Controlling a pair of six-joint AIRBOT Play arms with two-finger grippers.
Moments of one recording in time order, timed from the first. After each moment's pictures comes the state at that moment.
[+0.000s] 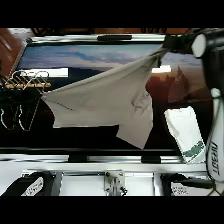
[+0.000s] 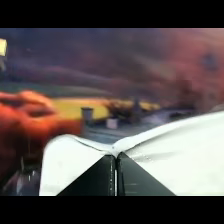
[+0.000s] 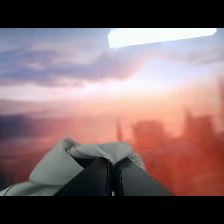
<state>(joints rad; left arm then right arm) 0.10 -1.01 1.04 1.26 -0.97 -1.58 0.17 -1.53 1.81 -1.74 0.94 1.88</state>
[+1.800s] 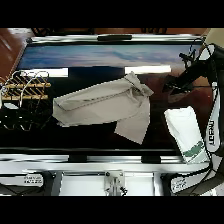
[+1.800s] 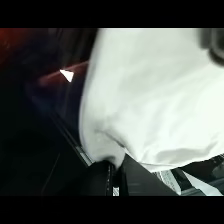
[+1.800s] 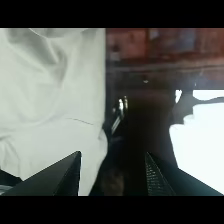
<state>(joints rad) 0.40 -1.54 0.90 0.91 -1.17 -1.27 -0.10 -1.70 1.79 -1.31 1.64 1.56</state>
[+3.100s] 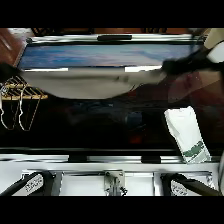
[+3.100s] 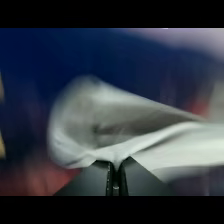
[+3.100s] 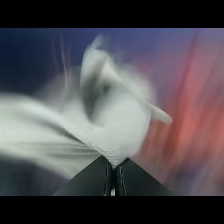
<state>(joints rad) 0.38 -1.06 1.54 0.89 -1.19 -1.25 0.01 -1.27 1.70 -1.28 1.17 1.41</state>
